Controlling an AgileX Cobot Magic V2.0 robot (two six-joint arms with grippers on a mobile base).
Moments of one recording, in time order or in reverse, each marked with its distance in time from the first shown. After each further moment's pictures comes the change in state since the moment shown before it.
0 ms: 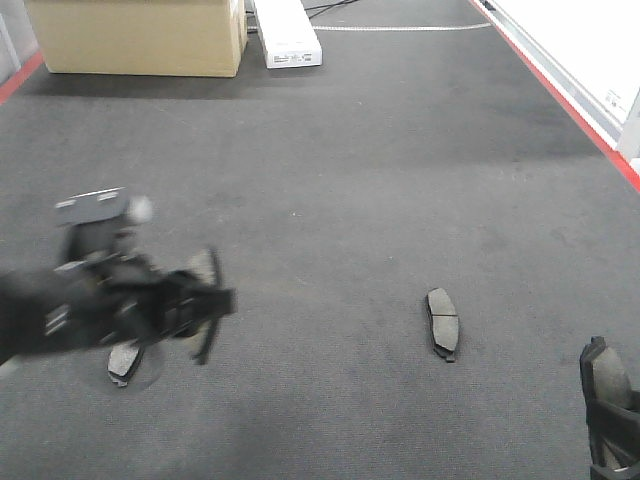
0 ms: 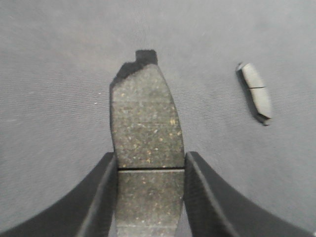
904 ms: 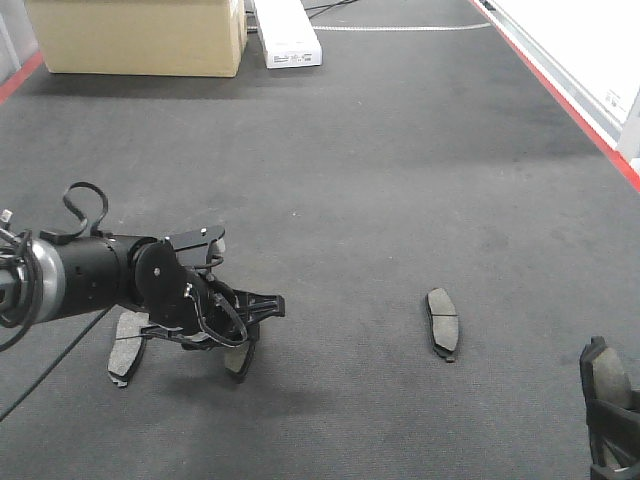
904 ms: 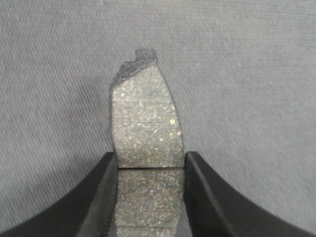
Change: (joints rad) left arm 0.038 0.506 -0.267 0.010 0.093 -0.100; right arm 0.000 0.000 0.000 0.000 0.000 0.000
